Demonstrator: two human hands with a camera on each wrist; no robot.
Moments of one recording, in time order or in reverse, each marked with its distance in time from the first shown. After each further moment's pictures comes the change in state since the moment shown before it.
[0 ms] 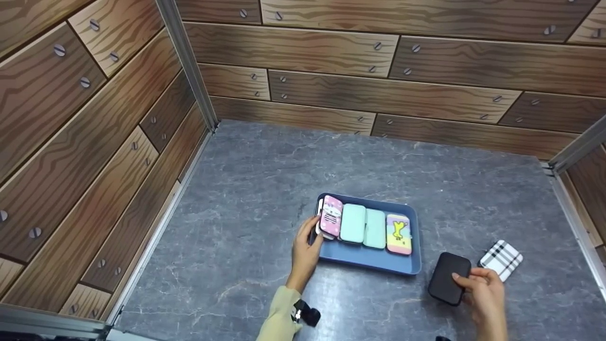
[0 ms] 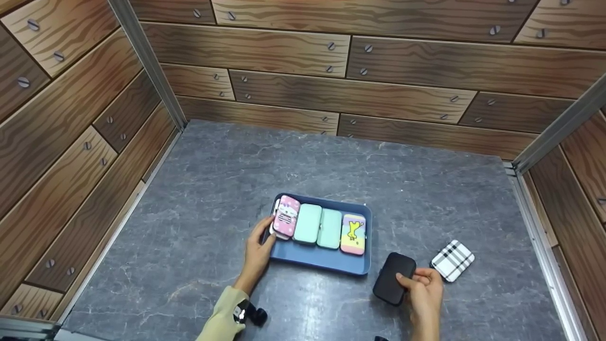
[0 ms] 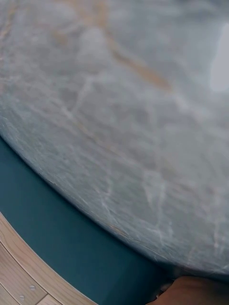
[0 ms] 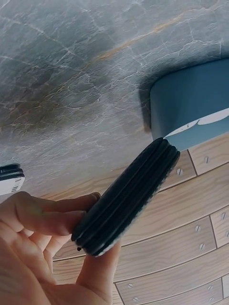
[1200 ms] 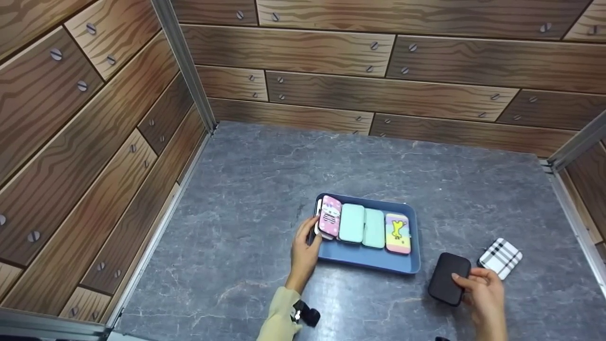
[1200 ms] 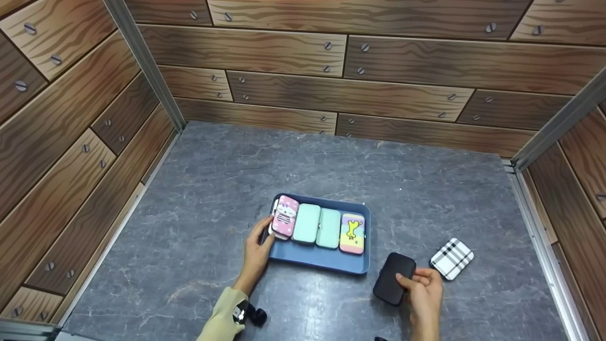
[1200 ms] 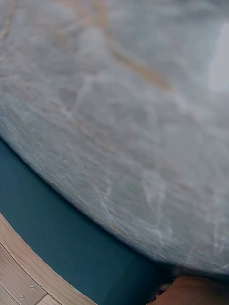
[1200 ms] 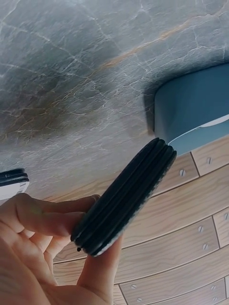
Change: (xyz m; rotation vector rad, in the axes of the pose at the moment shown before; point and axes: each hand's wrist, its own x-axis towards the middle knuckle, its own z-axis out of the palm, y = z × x) left_hand 0.000 0.001 0.000 -0.003 0.015 0.008; right_hand 0.000 0.003 -0.002 0.039 -0.002 0.016
